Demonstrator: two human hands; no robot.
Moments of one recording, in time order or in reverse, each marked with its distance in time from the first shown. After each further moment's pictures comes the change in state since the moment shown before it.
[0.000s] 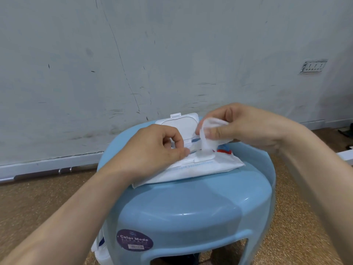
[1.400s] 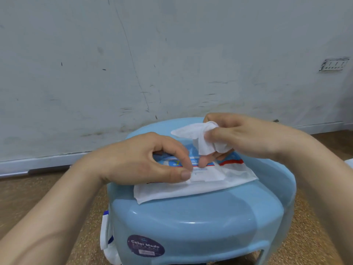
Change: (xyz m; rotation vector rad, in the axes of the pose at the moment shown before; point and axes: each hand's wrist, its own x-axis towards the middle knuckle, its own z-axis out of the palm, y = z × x) left_hand -0.012 -0.006 -0.040 0.025 -0.411 0.111; right_hand 0.003 -0.031 0.027 -0.131 -0.022 0.076
